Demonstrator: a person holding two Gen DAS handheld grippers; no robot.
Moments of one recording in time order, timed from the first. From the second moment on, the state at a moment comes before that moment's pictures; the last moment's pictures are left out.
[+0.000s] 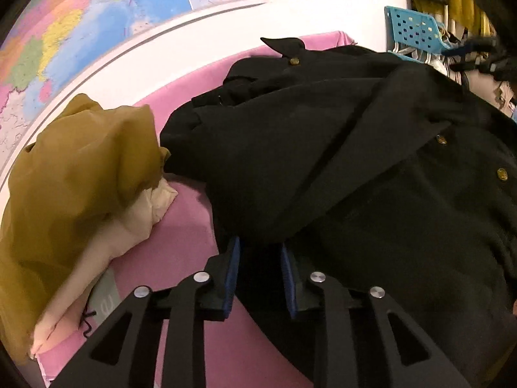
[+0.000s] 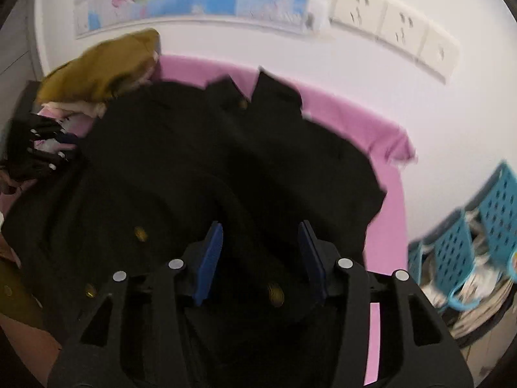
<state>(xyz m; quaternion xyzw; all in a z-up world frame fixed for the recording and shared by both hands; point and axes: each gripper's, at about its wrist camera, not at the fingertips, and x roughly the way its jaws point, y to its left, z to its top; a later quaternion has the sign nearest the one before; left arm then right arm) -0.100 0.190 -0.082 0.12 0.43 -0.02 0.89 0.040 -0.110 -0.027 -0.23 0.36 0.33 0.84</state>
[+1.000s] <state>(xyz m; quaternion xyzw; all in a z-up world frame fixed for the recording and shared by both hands) -0.009 0.197 -0.034 0.05 0.36 0.06 0.93 0.102 -0.125 0.059 -0.09 0.24 0.35 0.90</state>
